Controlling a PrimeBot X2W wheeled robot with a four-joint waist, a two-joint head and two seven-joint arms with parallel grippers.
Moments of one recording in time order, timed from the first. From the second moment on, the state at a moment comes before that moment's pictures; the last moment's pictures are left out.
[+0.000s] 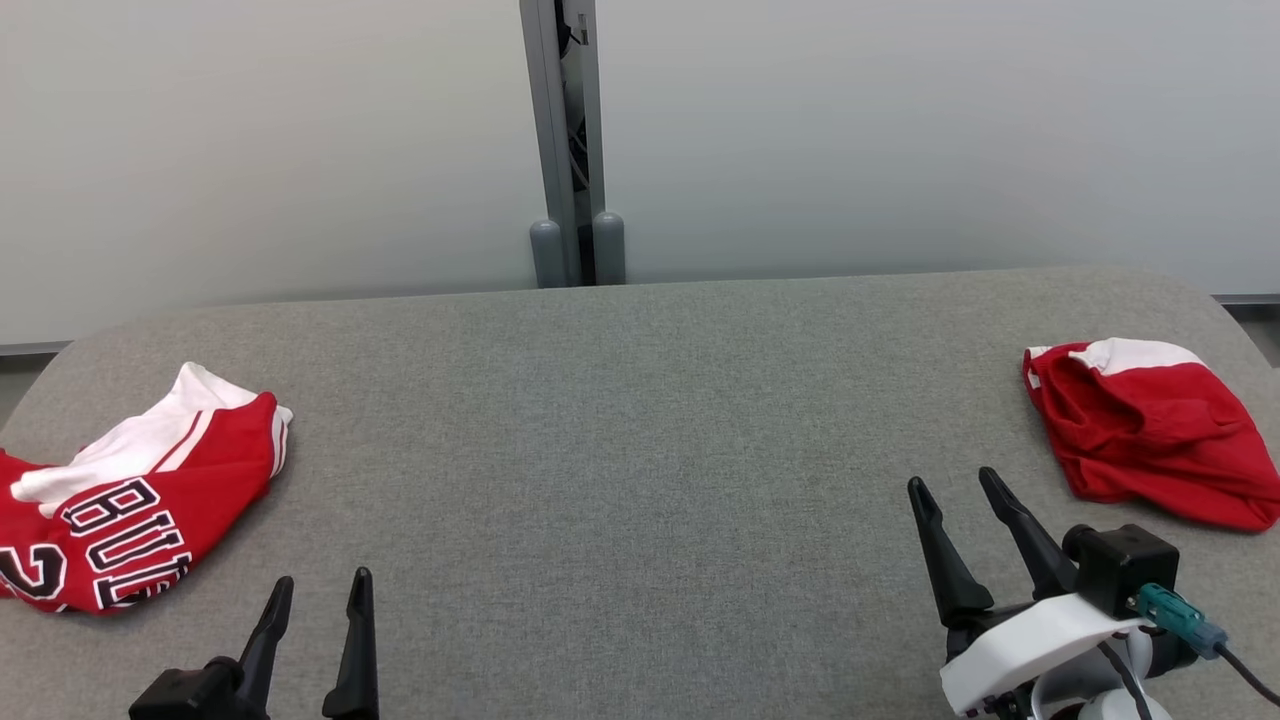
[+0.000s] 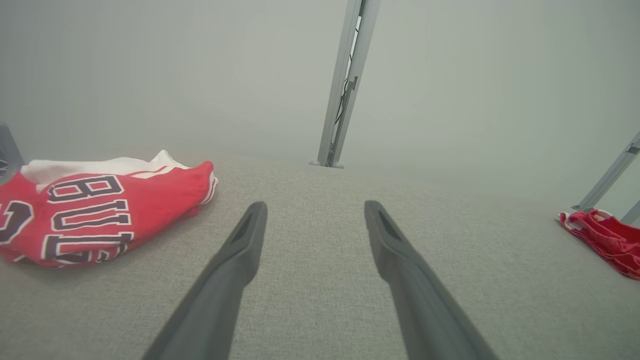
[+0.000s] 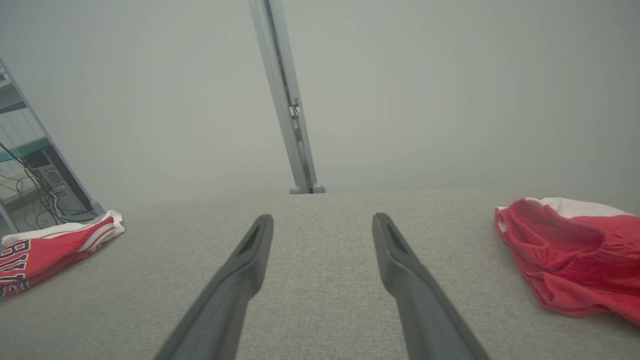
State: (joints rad) left arm 0.12 0.36 -0.37 0.03 -0.66 0.27 -0.26; right arm -0.09 -0.05 0.14 0.24 0.27 0.13 -0.13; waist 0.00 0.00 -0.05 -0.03
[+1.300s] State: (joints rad) left arm 0.16 0.42 -0.36 -0.06 -0.63 0.33 -0.22; right arm -0.05 -0.05 0.14 0.23 0.30 0.13 -0.13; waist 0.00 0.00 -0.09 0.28
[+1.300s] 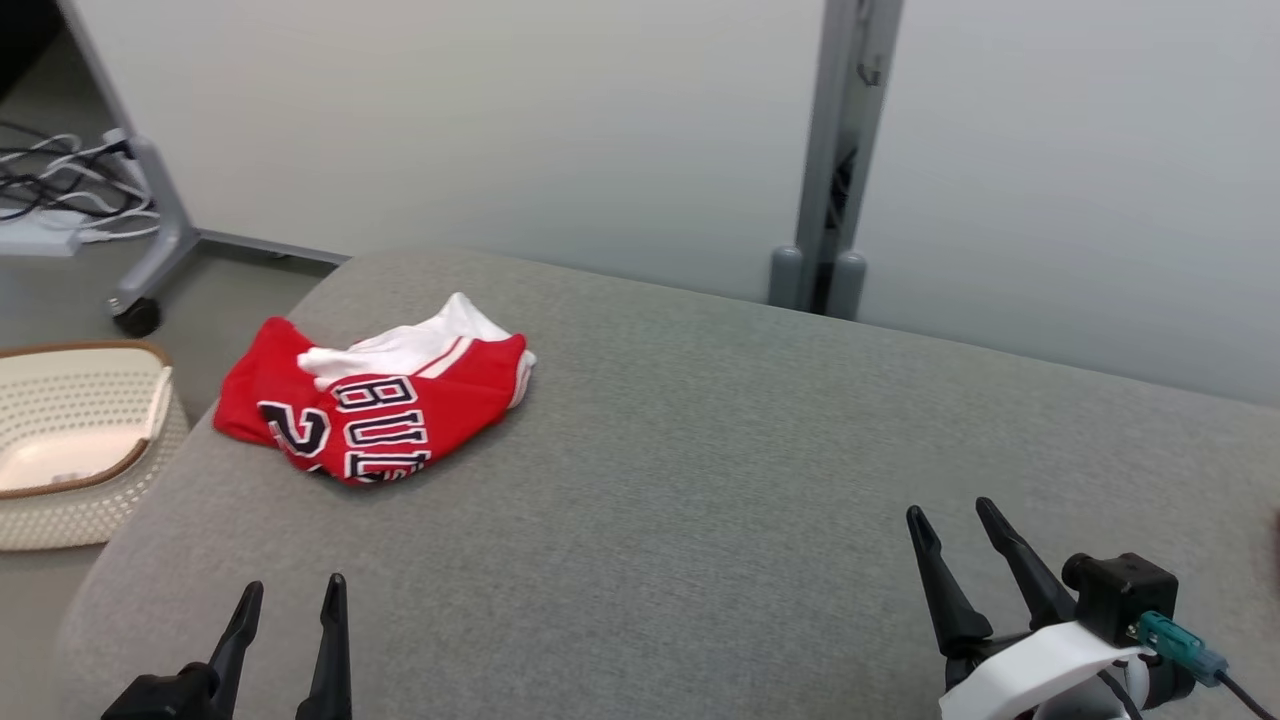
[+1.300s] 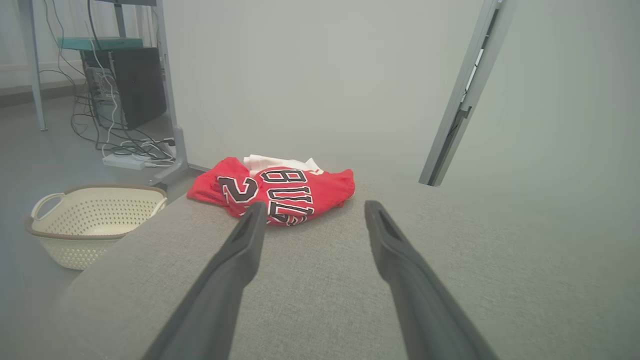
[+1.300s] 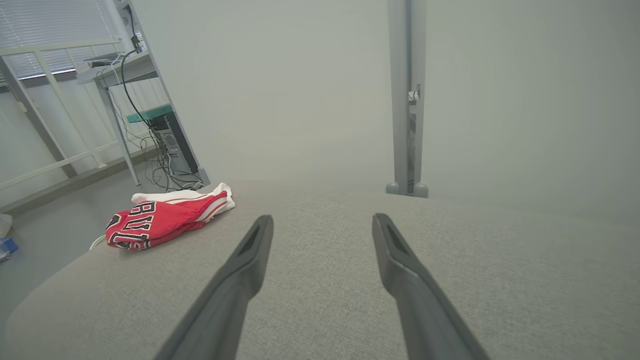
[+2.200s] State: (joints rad) left arm 0.22 0.47 -0.31 -0.18 -0.63 0.37 -0.19; right arm -0.11 -0.05 0.20 0.30 0.33 0.13 -0.15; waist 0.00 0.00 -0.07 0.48
